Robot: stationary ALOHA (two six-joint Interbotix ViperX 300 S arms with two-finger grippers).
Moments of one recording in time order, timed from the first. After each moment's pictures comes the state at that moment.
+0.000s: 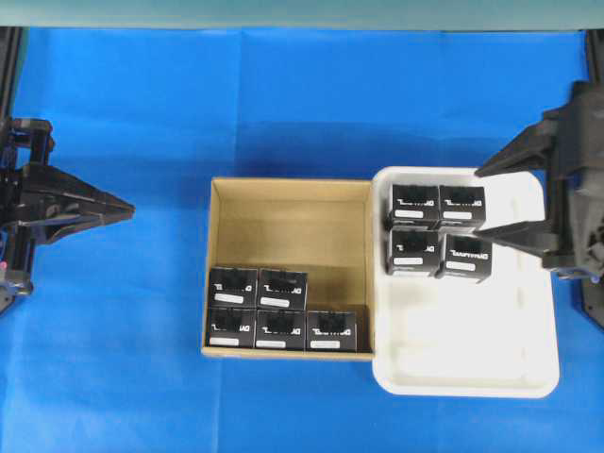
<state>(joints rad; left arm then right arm) 0.01 -0.91 1.05 0.02 -0.03 -0.07 -0.11 -0.81 0.88 0.02 0.60 -0.02</state>
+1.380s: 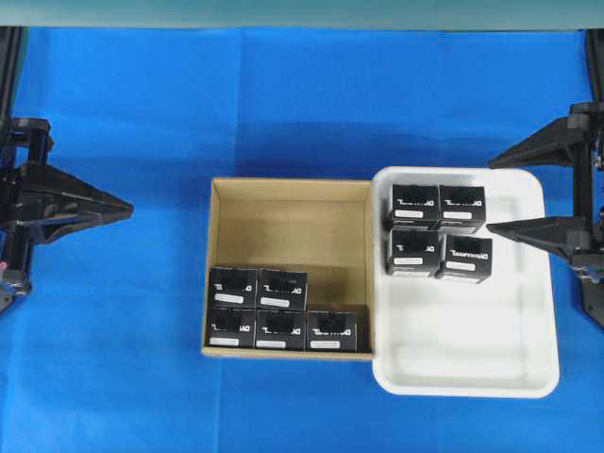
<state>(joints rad) 0.01 -0.92 1.05 0.02 -0.03 -0.07 -0.11 -0.92 0.95 0.02 0.48 -0.02</state>
